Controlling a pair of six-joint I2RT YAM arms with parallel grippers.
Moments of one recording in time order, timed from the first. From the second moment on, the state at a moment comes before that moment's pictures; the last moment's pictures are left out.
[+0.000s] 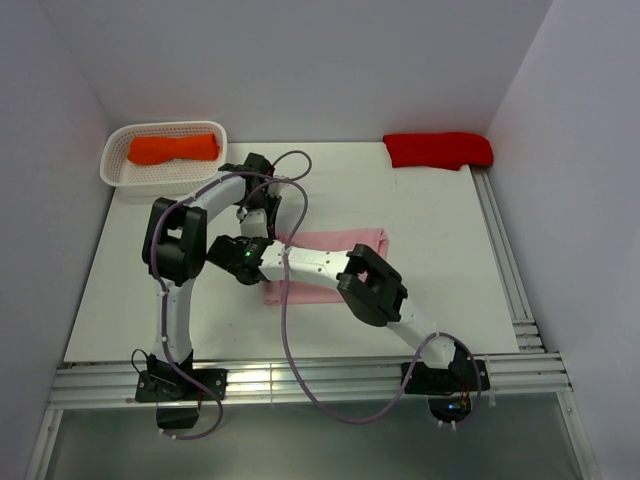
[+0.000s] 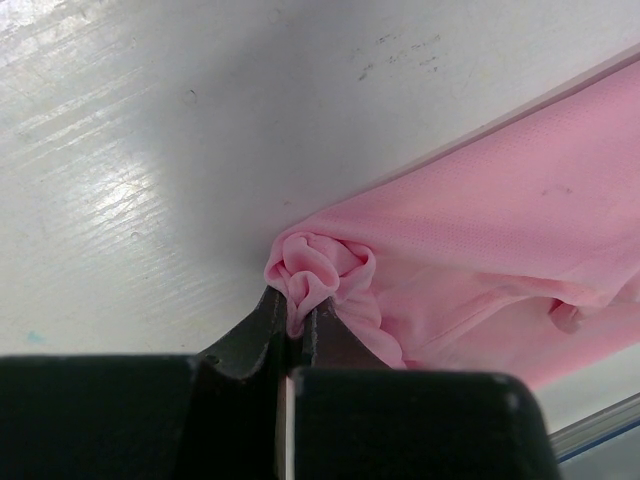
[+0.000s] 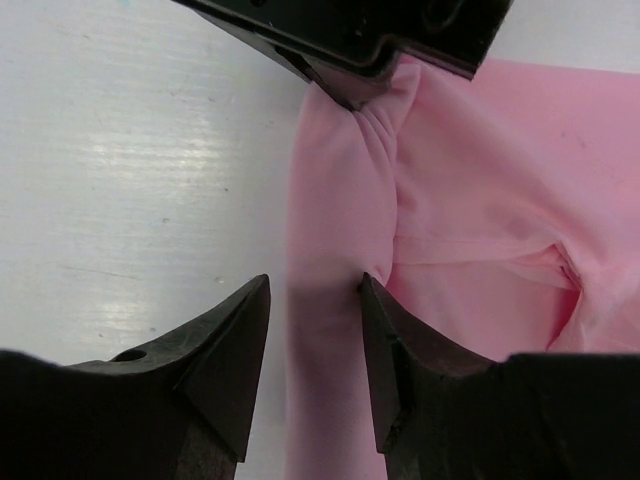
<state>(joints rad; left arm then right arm) -0.35 2.17 1.69 -0.83 0.27 -0.04 1.14 2.34 1.95 -0.78 0.75 0.87</state>
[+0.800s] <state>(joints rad) -0.32 2.22 1.88 -0.96 0.40 0.07 1.06 1.97 1.27 -0.23 0.48 1.02</state>
